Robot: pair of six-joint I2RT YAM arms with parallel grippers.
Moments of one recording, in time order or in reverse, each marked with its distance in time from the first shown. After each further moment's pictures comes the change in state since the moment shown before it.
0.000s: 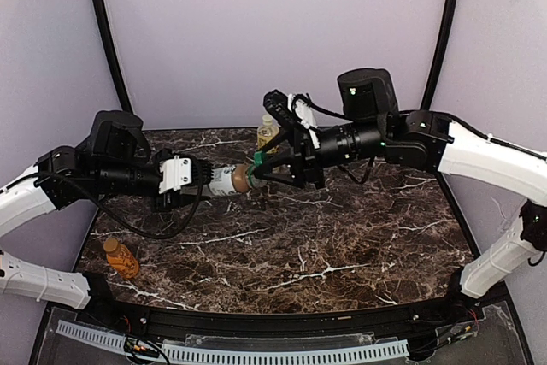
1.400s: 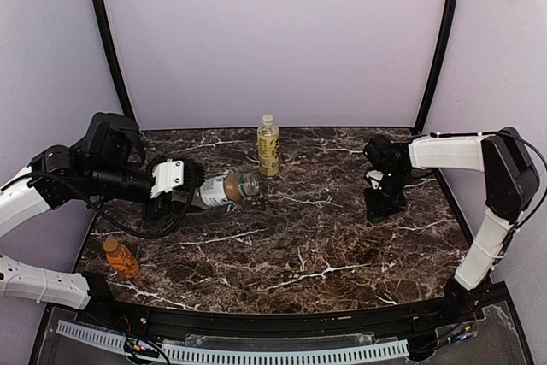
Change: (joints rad) left arm 0.026 -0.026 0.016 -0.152 0.079 -0.102; right arm -0.600 0.281 -0.275 -0.526 0.495 0.406
